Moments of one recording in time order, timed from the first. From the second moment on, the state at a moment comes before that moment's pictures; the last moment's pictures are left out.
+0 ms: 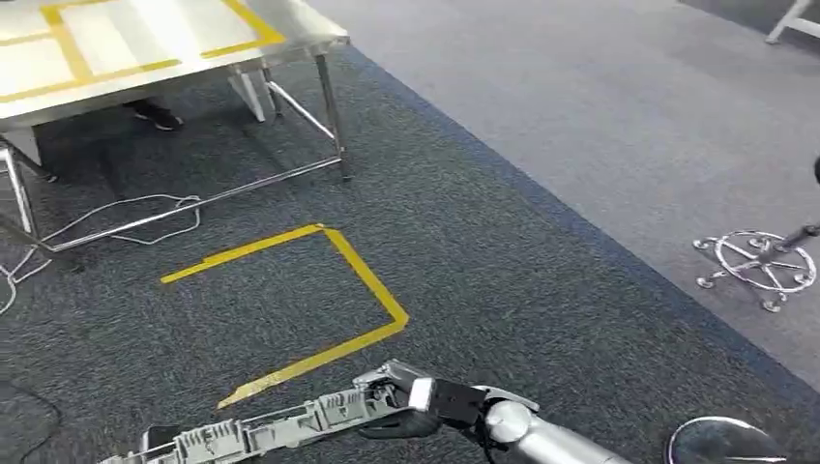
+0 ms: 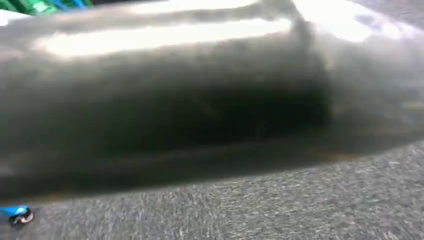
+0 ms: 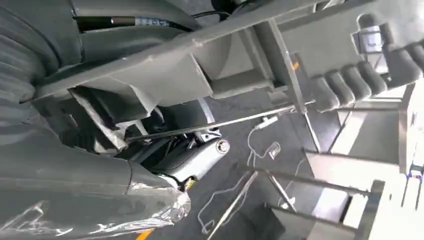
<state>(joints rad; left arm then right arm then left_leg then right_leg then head) -0.17 -0.15 1.07 -0.23 -0.96 0.61 -0.31 -0.26 0.01 0.76 -0.95 0.09 0.36 -0.70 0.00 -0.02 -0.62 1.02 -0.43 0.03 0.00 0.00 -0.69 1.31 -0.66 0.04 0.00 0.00</state>
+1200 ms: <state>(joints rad) -0.15 -0.14 1.09 -0.23 -0.90 0.60 -0.30 -0.39 0.12 0.80 -0.77 0.08 0.30 -0.64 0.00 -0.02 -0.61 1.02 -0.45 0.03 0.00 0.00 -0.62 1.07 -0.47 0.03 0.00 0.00</state>
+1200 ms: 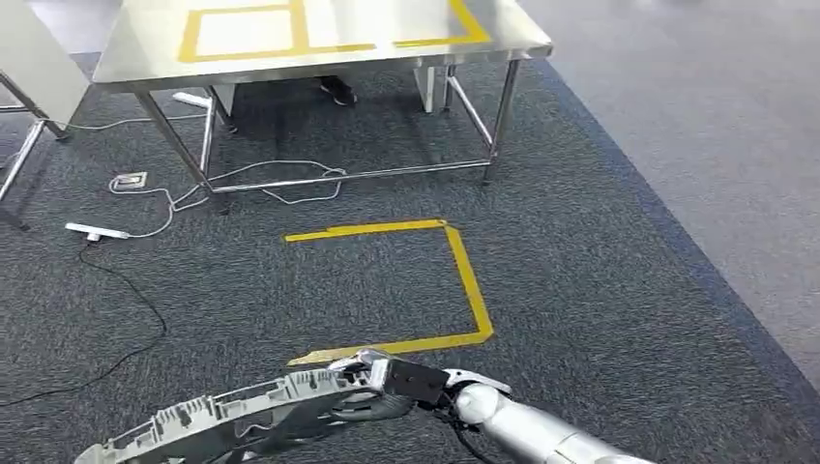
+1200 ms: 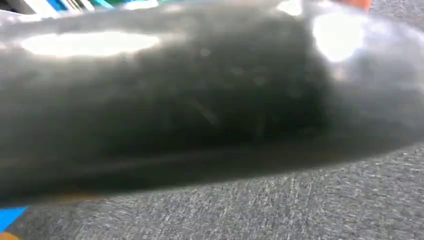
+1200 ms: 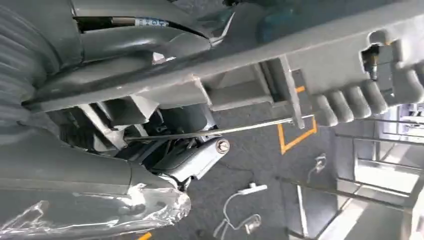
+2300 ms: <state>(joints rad) -0.16 -0.15 1.08 -0.23 -0.89 0.60 -0.29 -0.59 0.33 0.68 -0.50 -0.03 0.02 -0.50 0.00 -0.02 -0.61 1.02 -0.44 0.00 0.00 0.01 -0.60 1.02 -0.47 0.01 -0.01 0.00</state>
